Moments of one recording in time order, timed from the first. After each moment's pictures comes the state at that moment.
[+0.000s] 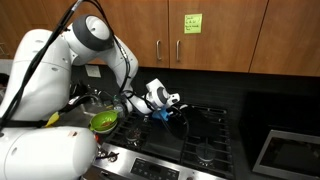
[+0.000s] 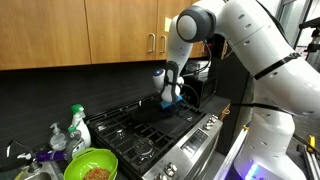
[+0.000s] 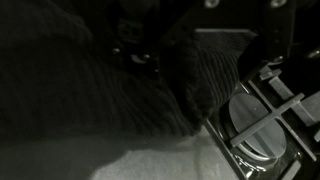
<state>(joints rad) 0.46 0.74 -0.69 -2.15 -0.35 2.89 0.76</state>
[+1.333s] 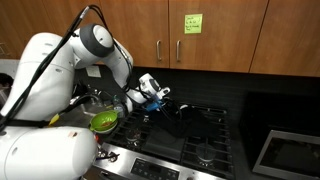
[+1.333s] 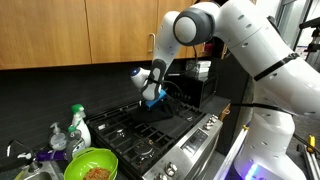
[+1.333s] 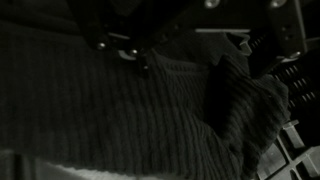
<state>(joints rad) 0.48 0.78 -0.56 -1.89 -0.45 2.54 0.72</state>
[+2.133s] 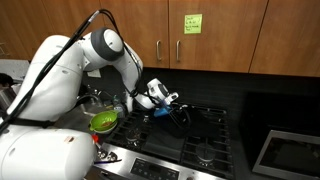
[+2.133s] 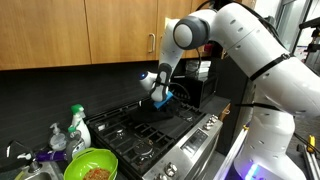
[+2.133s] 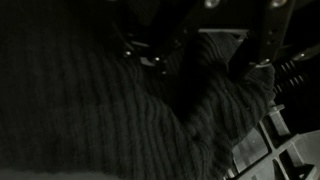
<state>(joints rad) 0.34 0.82 -0.52 -1.87 -0.53 2.56 0.74</state>
